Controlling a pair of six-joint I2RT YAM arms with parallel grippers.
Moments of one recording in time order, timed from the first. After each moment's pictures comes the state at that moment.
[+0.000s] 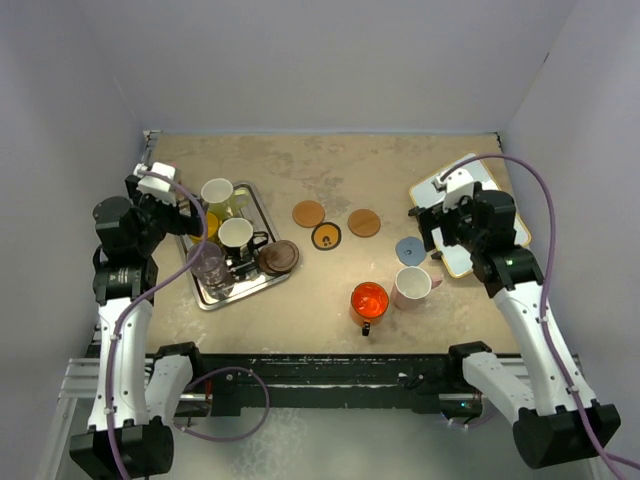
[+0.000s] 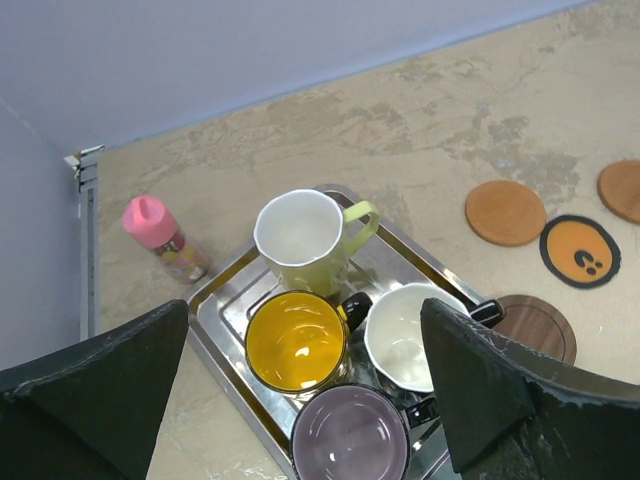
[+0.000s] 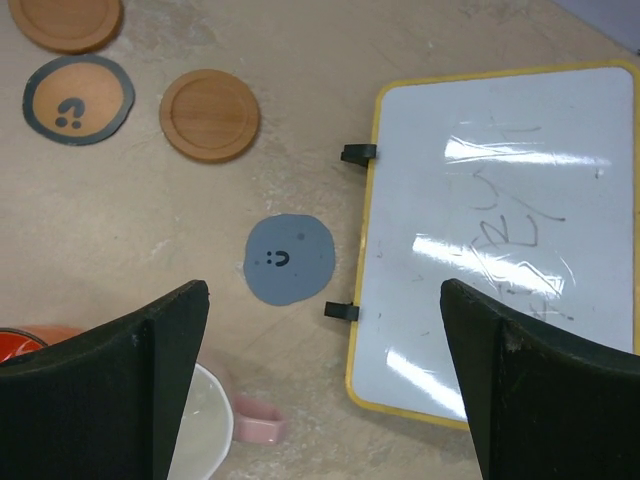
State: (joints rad) left arm 0.16 0.80 0.87 -0.27 0.40 0.19; right arm 0.17 0.90 0.94 -0.53 -0.08 -0.30
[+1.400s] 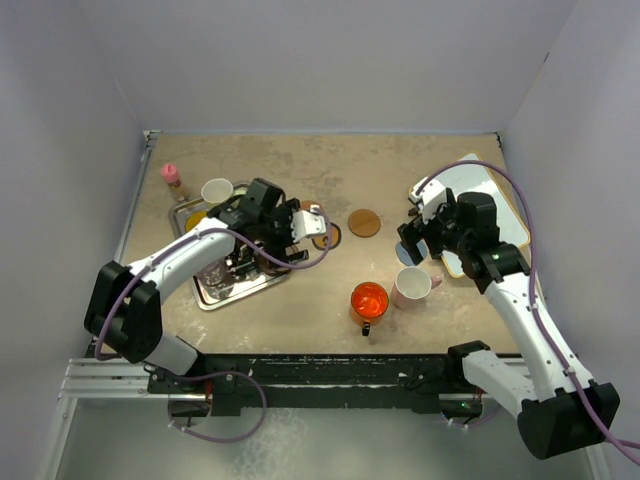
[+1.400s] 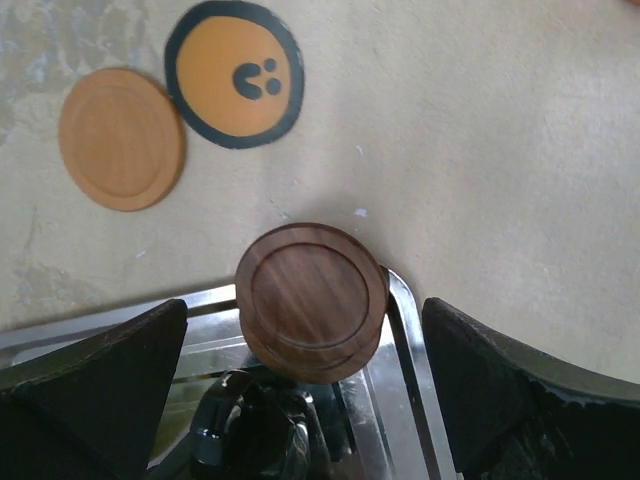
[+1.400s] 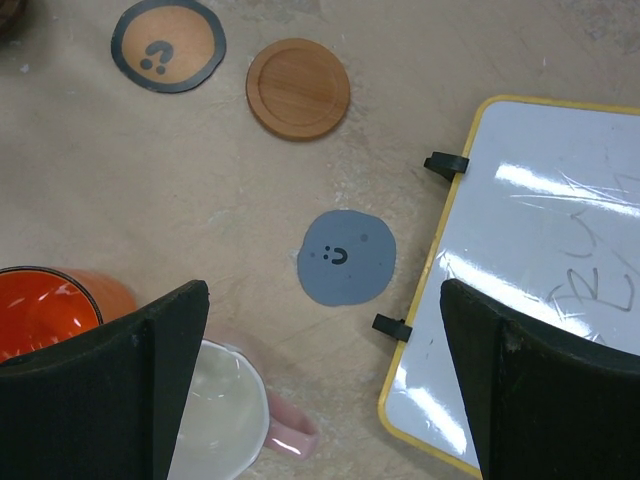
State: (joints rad) left arm -0.54 1.50 1.10 -0.54 0.36 0.77; right arm 0.22 0.95 0.89 -0.53 -0.24 -0.40
